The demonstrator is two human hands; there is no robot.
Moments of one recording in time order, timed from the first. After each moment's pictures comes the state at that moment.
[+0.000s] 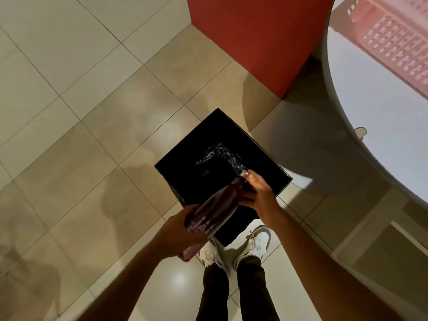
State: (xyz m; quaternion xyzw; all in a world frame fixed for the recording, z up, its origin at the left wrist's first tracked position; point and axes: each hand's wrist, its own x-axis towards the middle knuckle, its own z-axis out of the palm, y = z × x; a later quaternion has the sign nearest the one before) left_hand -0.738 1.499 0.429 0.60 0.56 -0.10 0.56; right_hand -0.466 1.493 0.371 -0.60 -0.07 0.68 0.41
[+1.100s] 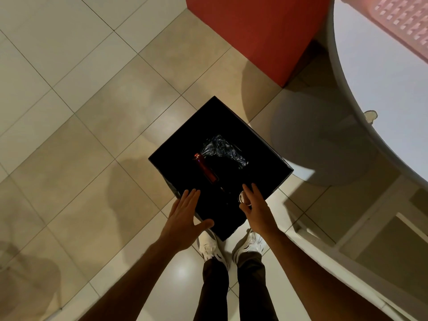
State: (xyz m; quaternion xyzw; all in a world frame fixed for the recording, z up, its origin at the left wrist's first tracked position) left_hand -0.718 1.477 0.364 0.72 0.57 -0.10 0.38; right_hand -0.477 1.432 0.319 -0.74 -0.45 0.49 0.12
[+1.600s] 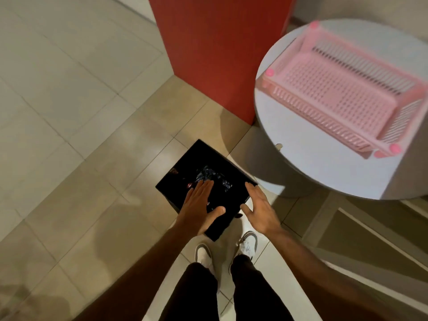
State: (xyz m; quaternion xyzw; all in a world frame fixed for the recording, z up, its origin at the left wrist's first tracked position) left_hand -0.636 1.496 0.581 0.78 0.49 0.00 0.39; right_hand -0.431 1.408 0.554 -0.78 -0.48 0.39 0.14
